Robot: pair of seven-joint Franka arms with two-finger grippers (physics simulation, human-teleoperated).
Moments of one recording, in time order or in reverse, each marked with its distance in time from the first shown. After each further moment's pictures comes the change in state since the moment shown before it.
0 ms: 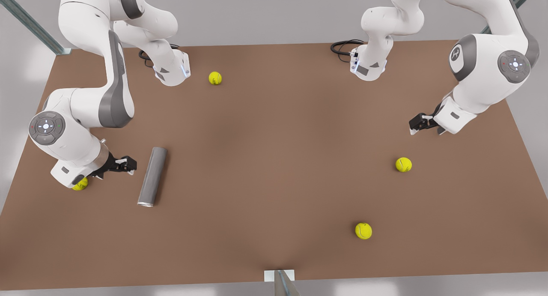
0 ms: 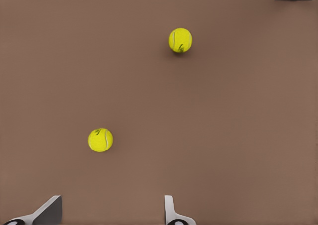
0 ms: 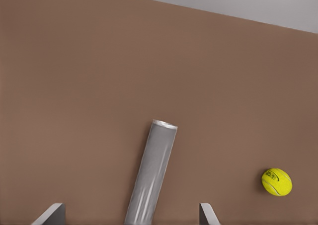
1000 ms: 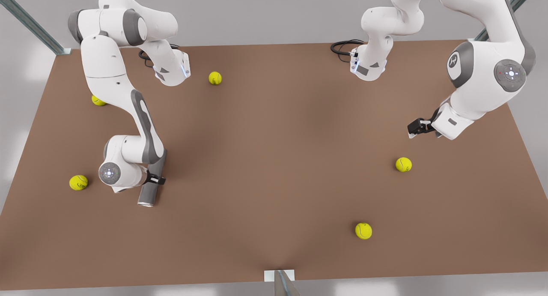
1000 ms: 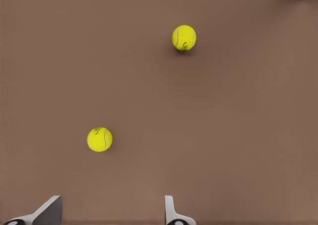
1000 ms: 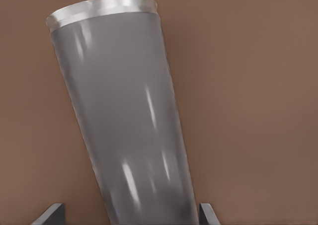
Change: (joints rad) left arm 0.007 0.029 -0.005 0.000 0.002 0.010 -0.017; right arm -0.065 0.237 0.001 -0.477 0.110 0.462 0.399
